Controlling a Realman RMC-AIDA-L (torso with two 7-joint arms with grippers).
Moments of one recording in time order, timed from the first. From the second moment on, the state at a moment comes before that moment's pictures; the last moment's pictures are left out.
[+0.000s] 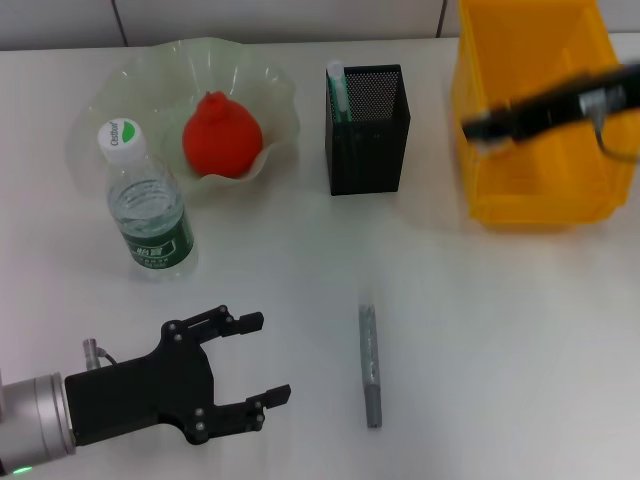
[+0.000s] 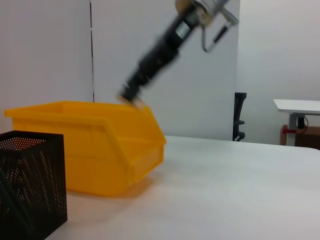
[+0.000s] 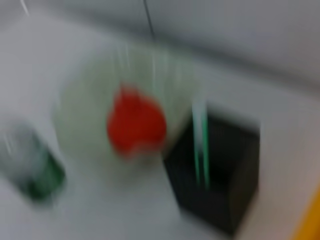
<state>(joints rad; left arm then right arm) -0.26 -2.07 1.09 0.39 1.61 1.56 -0.70 0.50 2.08 -1.19 -1.59 -2.34 -1.48 2.63</state>
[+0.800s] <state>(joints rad) -0.25 -2.07 1.09 0.39 1.61 1.56 -0.70 0.83 2.08 -1.15 -0.99 -2.32 -1.12 2.41</state>
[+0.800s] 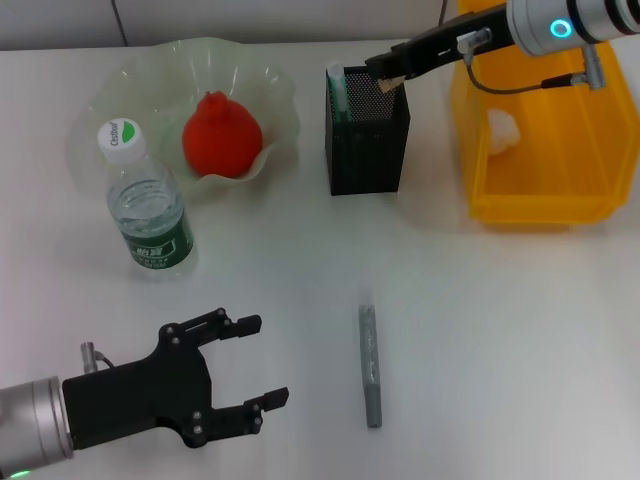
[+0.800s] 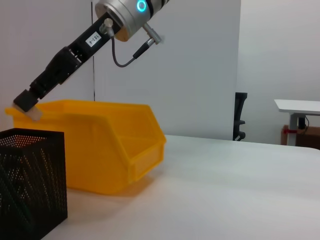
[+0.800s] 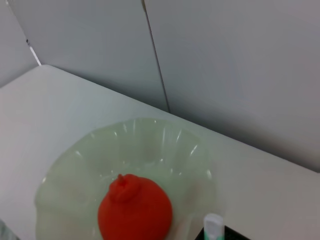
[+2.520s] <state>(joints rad) -0.20 -2.06 1.08 0.44 1.61 1.58 -0.71 0.69 2.09 -1.73 -1.27 -2.46 -1.39 2.77</state>
